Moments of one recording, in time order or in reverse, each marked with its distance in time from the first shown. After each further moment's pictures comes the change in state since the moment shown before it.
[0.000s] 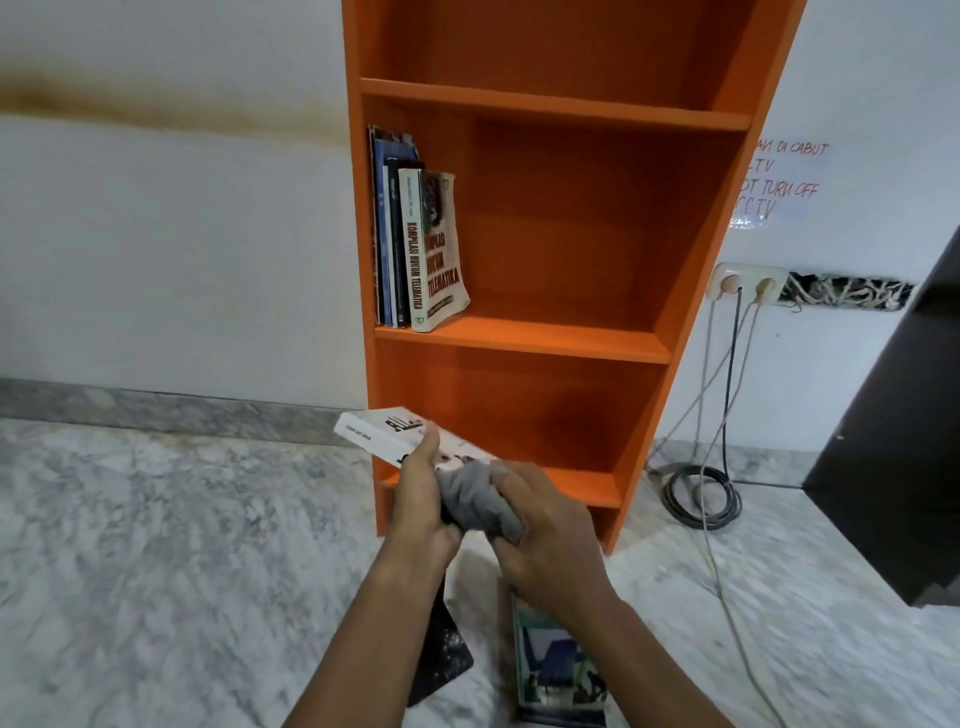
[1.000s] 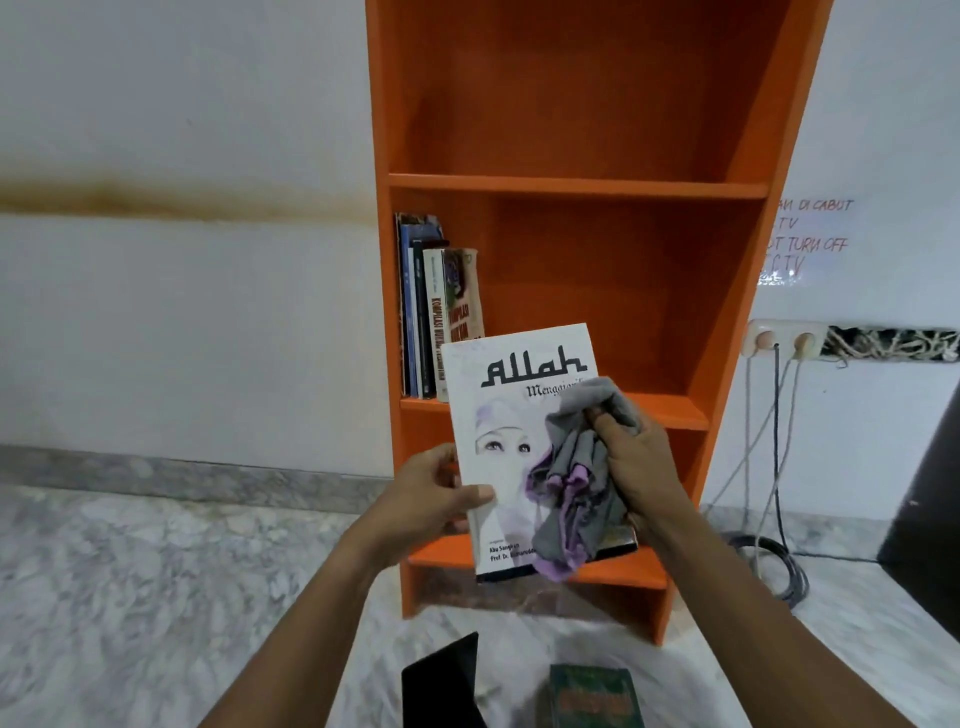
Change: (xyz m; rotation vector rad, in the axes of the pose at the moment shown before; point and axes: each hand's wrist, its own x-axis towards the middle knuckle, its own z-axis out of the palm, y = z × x) left_hand 0.008 0.093 0.020 1.023 -0.312 0.274; right_hand 0.129 0.061 -0.055 0.950 0.277 0.554
